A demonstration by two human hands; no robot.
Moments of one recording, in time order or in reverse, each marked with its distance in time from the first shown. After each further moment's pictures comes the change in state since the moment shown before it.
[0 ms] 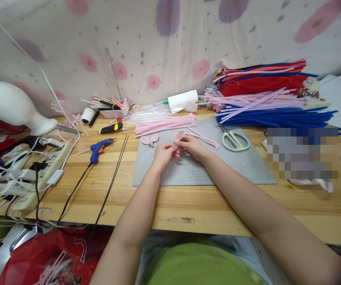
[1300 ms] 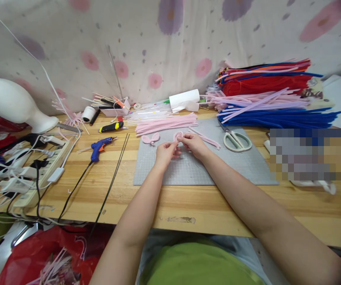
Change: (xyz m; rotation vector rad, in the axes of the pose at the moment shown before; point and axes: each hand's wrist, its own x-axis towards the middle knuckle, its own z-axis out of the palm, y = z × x) left_hand 0.003 -0.006 0.004 -0.061 0.090 0.008; right_hand 0.005 0.001 -0.002 -0.044 0.171 -0.048
